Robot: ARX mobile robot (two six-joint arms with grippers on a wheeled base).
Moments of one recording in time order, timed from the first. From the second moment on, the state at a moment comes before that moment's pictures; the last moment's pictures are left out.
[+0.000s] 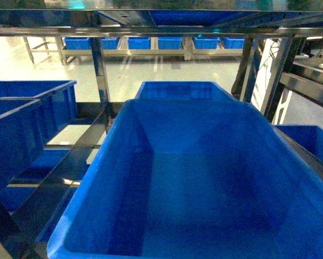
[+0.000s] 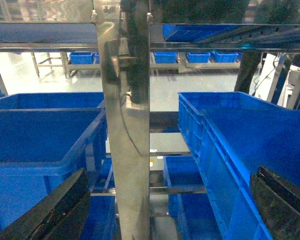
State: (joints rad) left arm 0.00 0.01 0.01 0.00 0.00 0.00; right arm -0.15 0.97 0.27 0.58 -0.20 0.04
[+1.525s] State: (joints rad) left arm 0.00 0.01 0.01 0.00 0.00 0.00; right arm -0.15 0.98 0.27 0.46 -0.26 0.05
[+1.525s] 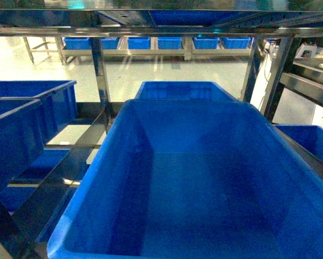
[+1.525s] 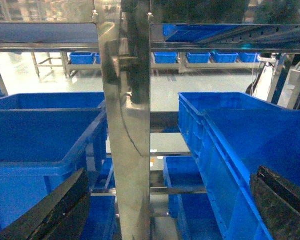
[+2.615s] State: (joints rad) left arm 0.00 0.01 0.01 0.00 0.00 0.00; right arm 0.28 1.68 0.51 0.92 -0.30 -0.07
